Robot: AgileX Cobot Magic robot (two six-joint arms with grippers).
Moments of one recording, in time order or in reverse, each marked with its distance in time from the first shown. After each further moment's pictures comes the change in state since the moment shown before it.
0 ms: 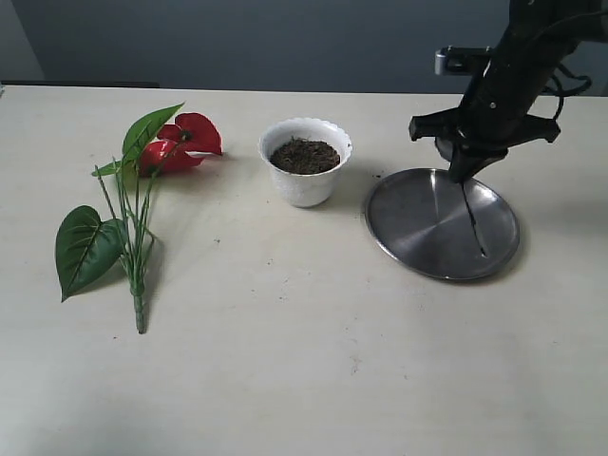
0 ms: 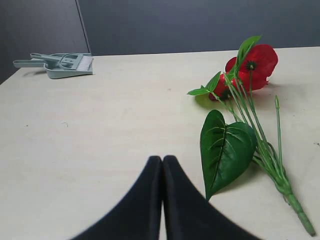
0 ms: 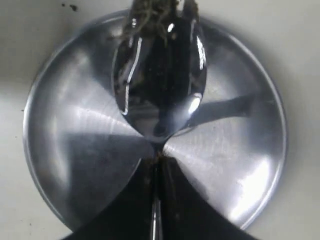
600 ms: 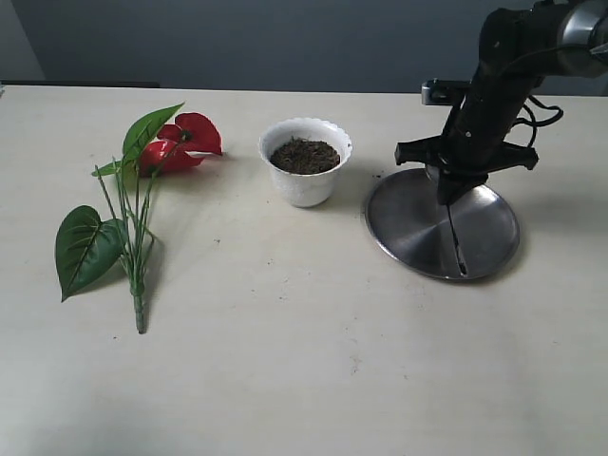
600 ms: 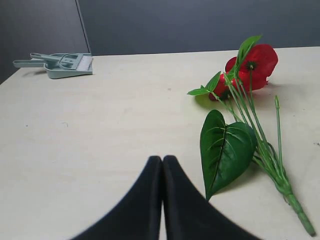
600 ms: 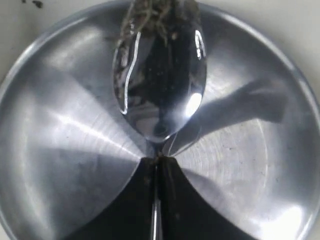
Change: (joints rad) left arm 0.000 0.000 0.000 0.000 0.000 0.000; right arm 0.019 0.106 0.000 -0.028 -0.067 0.094
